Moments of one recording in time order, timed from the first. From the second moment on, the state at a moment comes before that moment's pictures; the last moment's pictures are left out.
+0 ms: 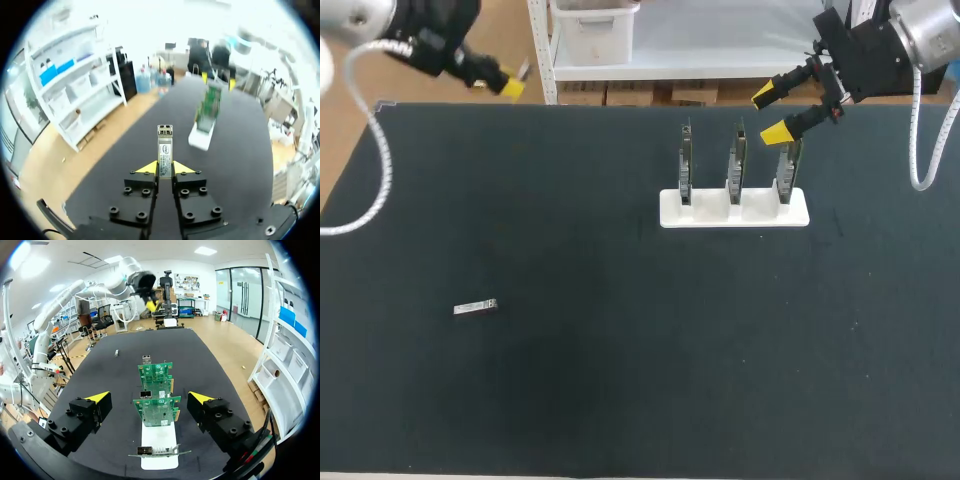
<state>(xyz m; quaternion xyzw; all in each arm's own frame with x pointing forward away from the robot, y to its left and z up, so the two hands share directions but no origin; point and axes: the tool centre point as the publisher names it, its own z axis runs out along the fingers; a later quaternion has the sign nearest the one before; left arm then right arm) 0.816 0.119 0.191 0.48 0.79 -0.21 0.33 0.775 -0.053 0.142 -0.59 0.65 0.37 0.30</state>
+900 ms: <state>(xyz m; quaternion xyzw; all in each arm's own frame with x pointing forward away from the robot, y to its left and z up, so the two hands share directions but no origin) 0.802 -0.116 0.259 0.56 0.52 -0.40 0.50 0.775 -0.053 0.142 -0.59 0.65 0.37 0.30</state>
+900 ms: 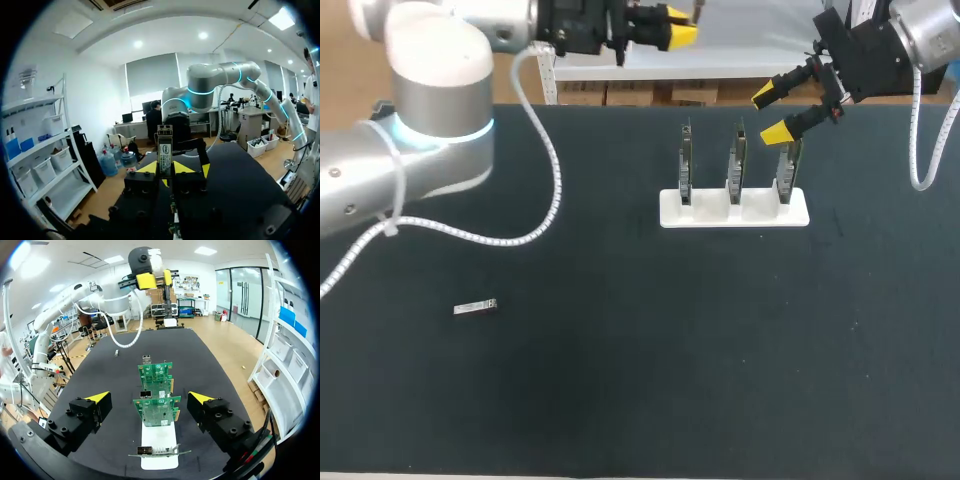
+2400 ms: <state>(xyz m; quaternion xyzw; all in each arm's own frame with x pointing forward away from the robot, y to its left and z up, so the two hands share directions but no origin) 0.772 -0.176 0.206 0.53 0.50 -0.49 0.48 0.775 -0.053 0.142 -0.59 0.65 0.37 0.30</state>
